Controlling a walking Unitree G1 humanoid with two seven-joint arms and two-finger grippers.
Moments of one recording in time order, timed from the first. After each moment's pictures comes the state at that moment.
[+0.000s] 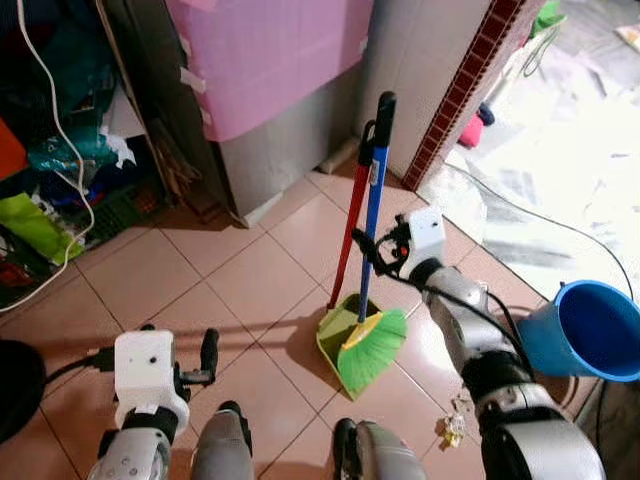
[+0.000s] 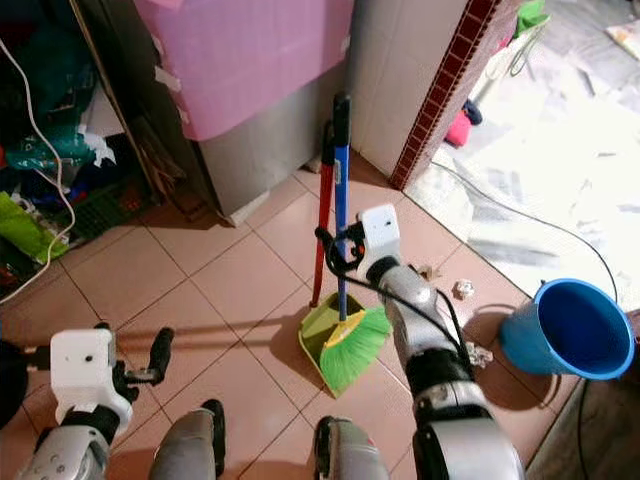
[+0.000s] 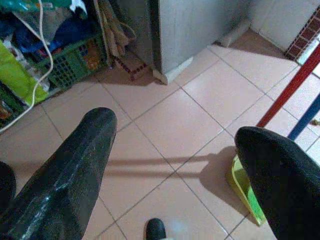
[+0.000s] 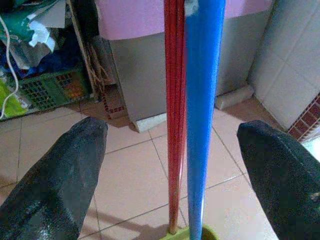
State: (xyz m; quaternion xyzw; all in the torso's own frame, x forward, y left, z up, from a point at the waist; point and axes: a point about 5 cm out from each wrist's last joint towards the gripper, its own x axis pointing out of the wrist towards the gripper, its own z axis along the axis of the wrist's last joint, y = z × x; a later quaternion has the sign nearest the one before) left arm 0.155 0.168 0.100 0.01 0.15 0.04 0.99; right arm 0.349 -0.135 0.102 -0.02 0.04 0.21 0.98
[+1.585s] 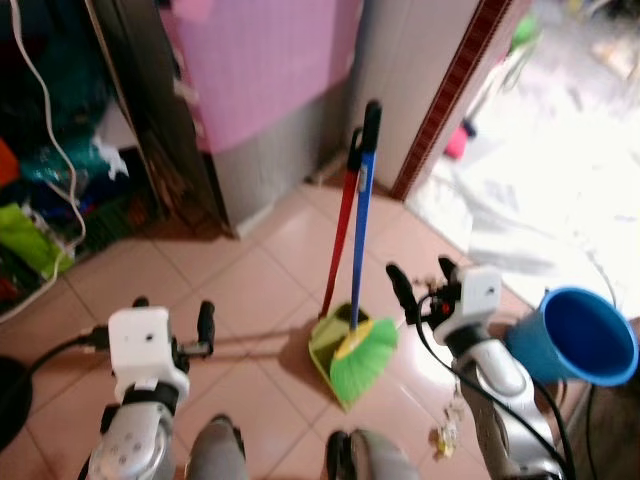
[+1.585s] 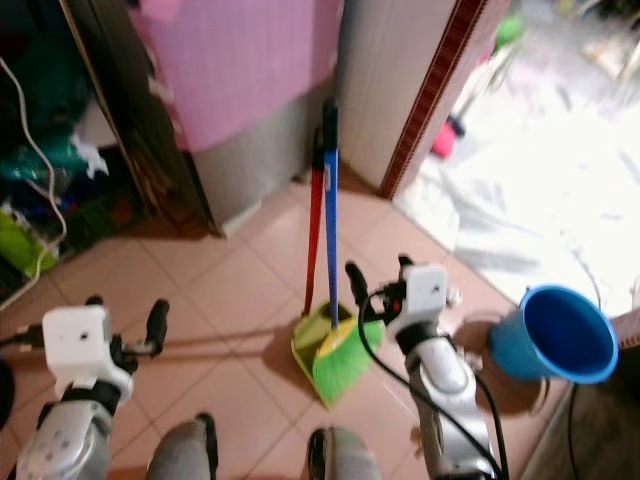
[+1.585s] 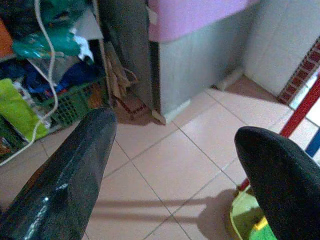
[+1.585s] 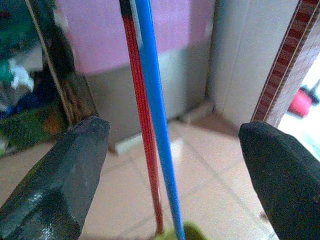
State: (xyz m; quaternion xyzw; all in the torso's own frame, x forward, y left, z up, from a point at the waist) left arm 0.178 0.172 0.113 0.01 0.08 0.06 0.99; right arm 0.256 -0.160 0.096 0.03 -0.01 0.12 0.99
